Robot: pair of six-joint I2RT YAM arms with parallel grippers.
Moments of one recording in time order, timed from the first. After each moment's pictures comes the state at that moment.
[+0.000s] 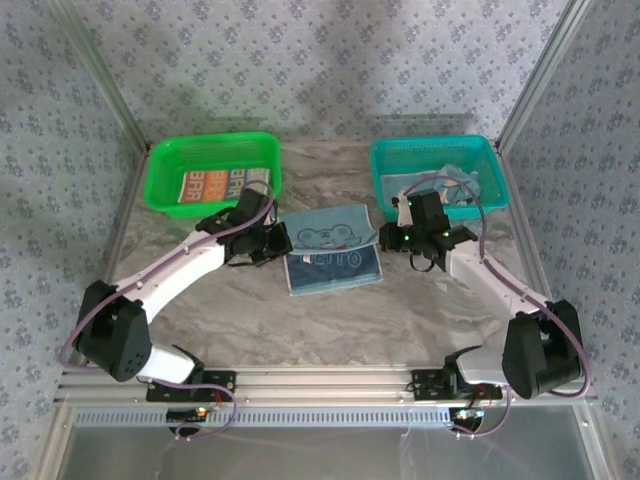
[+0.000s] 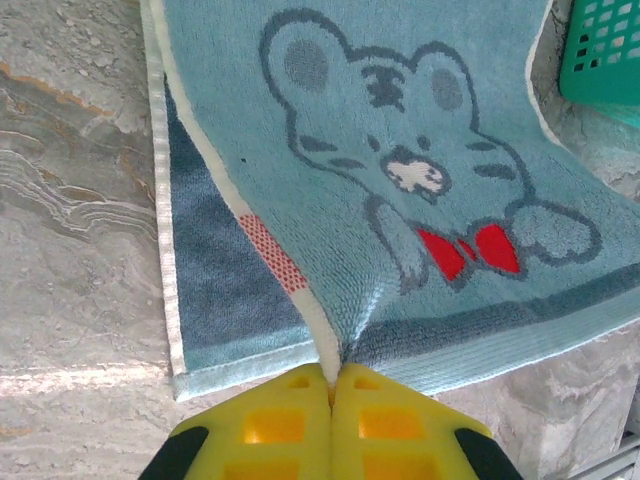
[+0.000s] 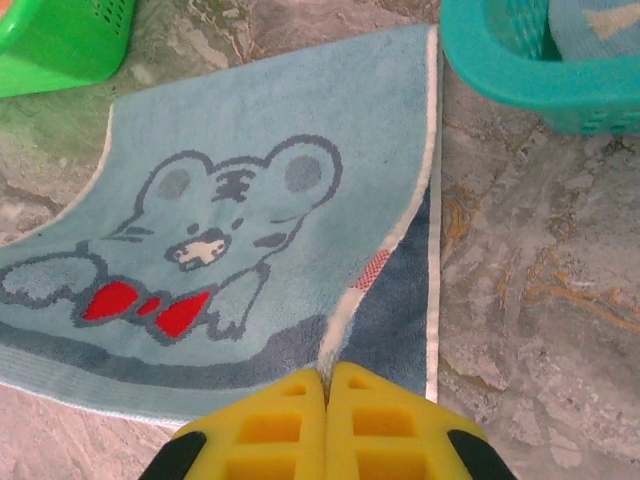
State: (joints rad) left arm -0.58 1.42 1.06 -0.61 0.22 -0.89; right arm 0.34 1.31 0.89 -0.42 -0.25 0.33
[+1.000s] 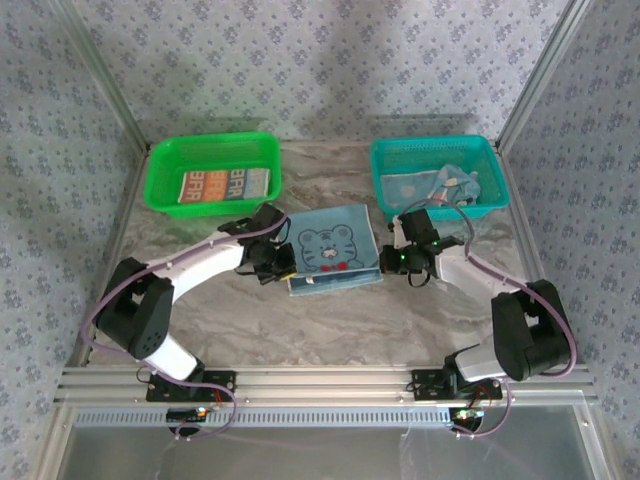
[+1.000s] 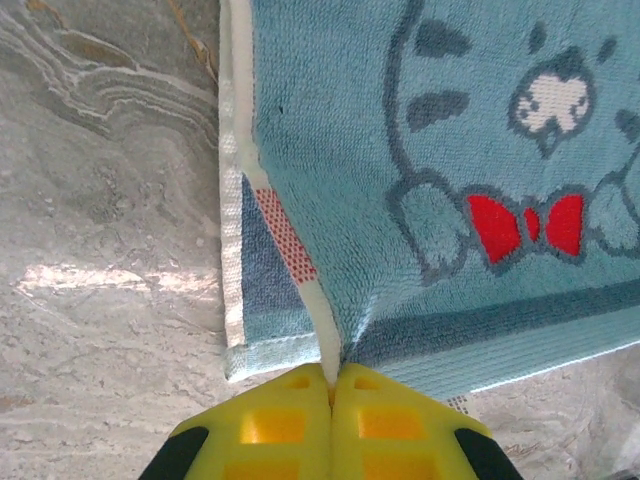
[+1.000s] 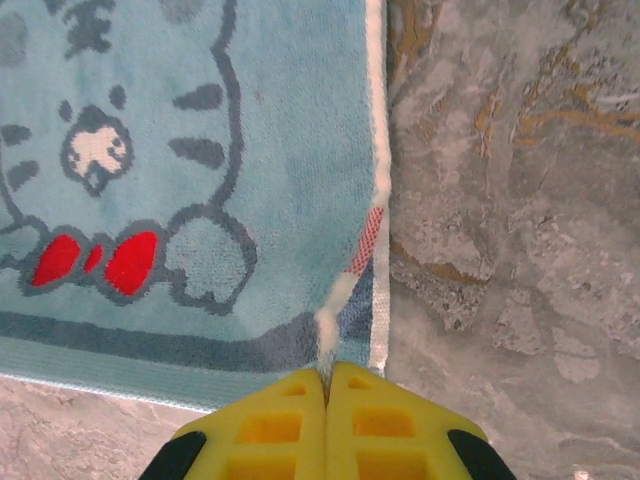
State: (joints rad) left arm -0.61 1.57 1.00 -0.63 0.25 -0.93; right arm 0.36 1.41 0.76 -0.41 -0.24 0.34
